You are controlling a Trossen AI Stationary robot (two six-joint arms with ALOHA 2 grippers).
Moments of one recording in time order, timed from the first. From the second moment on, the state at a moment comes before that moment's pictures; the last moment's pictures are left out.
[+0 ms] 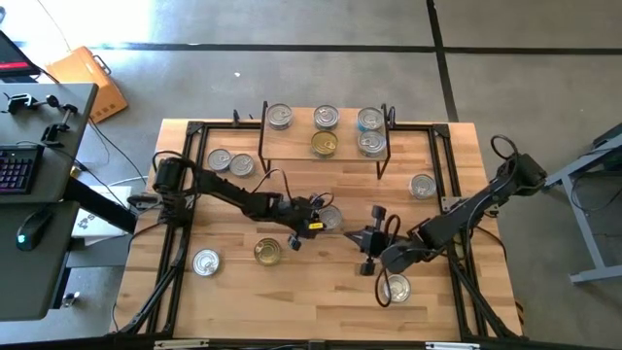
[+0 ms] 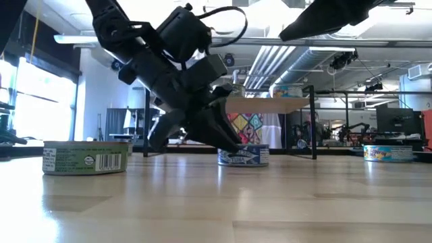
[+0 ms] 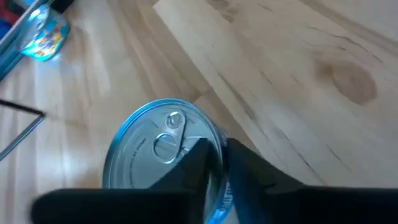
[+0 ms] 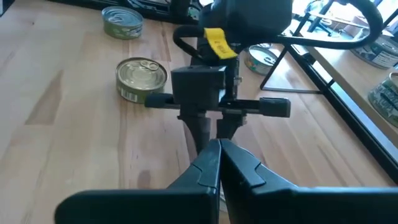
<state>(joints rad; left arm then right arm) -0.06 1.94 0.93 0.27 -0.02 0.67 0.56 1.42 0.85 -0.09 0.79 0.20</state>
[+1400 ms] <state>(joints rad) -0.12 1.26 0.92 -0.32 -0.68 0.50 0.56 1.42 0.85 -0.11 0.80 0.20</state>
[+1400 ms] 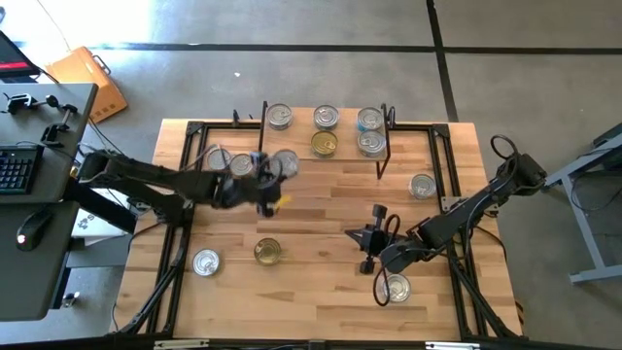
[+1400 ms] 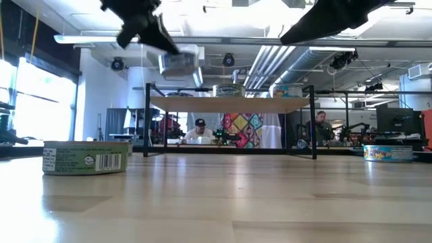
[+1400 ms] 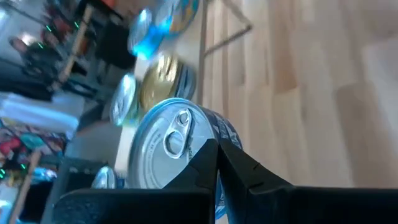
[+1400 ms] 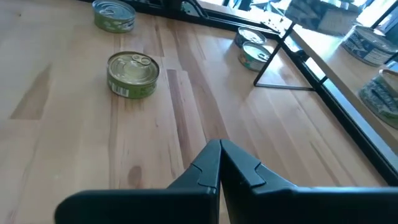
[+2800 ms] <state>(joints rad) -0.13 1.29 0.89 -0.16 -0.37 0.26 0.65 1.45 0.88 -0.27 1.00 0.23</state>
